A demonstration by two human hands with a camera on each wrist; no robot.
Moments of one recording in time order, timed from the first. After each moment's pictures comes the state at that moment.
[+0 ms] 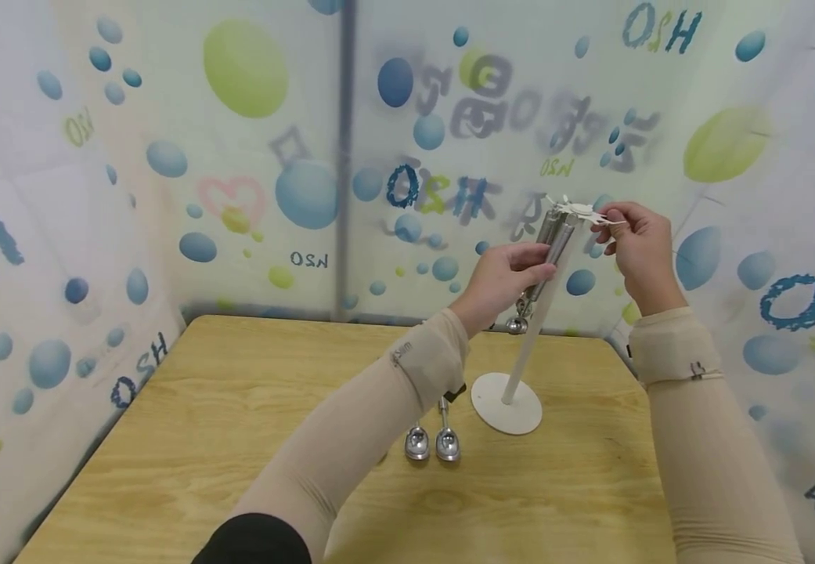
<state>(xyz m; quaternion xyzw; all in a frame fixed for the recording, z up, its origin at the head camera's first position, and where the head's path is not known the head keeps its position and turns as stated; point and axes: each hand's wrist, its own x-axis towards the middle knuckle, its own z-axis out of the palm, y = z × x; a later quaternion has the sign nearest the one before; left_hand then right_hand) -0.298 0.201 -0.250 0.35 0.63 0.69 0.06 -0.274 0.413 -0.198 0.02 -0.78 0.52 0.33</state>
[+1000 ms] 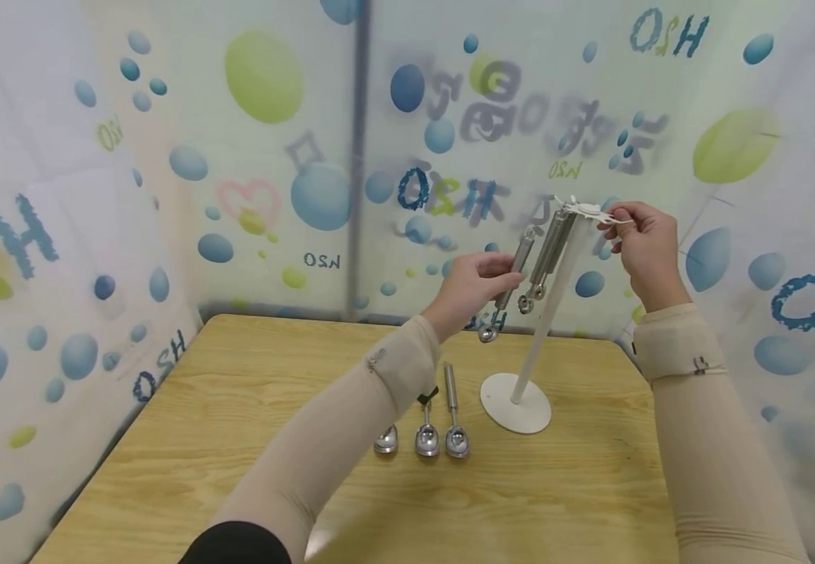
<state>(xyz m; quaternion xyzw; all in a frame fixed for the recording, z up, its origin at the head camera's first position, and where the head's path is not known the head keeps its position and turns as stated) -0.309 0.155 -0.275 0.34 0.64 0.69 0.06 -0.271 0.406 -0.198 0.02 -0.78 0.51 0.35</state>
